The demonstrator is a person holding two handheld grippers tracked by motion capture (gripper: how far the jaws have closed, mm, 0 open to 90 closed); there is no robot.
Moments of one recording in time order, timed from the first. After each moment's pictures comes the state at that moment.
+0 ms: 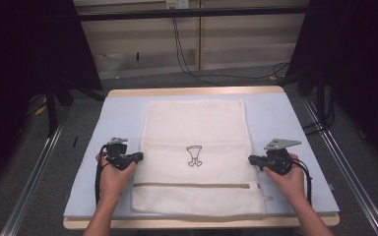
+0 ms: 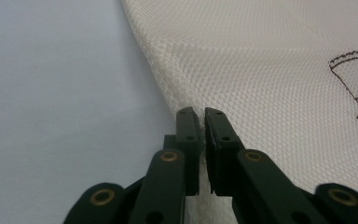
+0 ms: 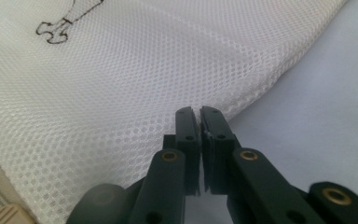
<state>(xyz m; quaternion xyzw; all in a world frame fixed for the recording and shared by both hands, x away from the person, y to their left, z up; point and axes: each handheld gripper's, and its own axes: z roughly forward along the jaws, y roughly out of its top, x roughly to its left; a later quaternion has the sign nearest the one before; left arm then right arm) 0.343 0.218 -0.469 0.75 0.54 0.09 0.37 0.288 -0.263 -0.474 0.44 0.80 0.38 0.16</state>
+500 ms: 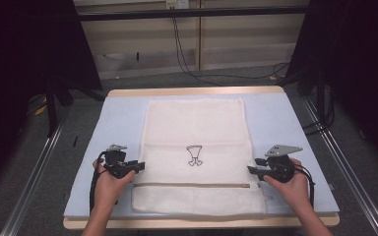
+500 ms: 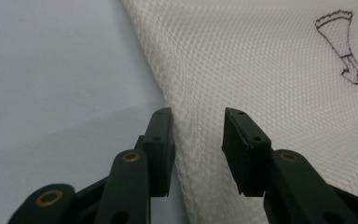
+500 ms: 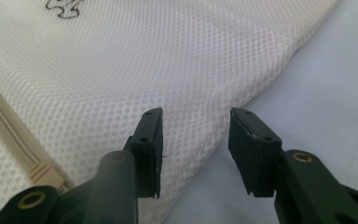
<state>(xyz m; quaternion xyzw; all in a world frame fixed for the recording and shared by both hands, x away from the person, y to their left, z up) 0.318 0.223 -0.470 0.77 0.53 0.07 0.36 0.266 -0.262 -0.474 0.44 0.81 0.36 0.16</state>
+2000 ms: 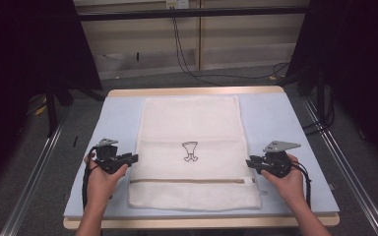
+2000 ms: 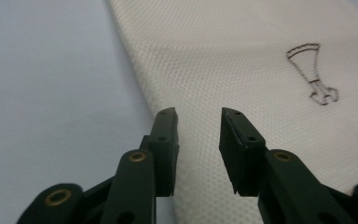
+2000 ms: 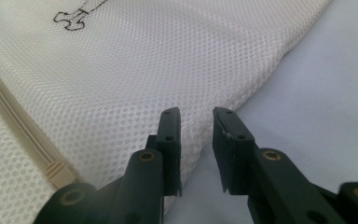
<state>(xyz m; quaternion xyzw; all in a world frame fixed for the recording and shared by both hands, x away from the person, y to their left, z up) 0.324 0.238 -0.446 0.74 0.52 0.09 0.41 0.279 -0.258 -0.473 0.43 0.80 0.39 0.16</state>
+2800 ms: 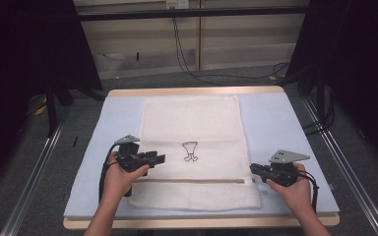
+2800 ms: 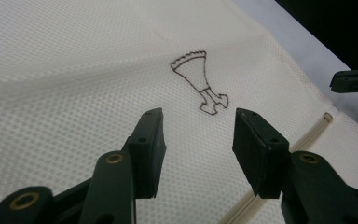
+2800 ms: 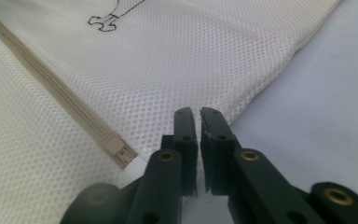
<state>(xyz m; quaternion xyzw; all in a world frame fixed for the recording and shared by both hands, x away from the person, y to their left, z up) 0.325 0.179 -0.441 0.78 0.43 0.01 0.46 0.244 -0.259 -0.467 0.42 0.79 0.42 0.17</state>
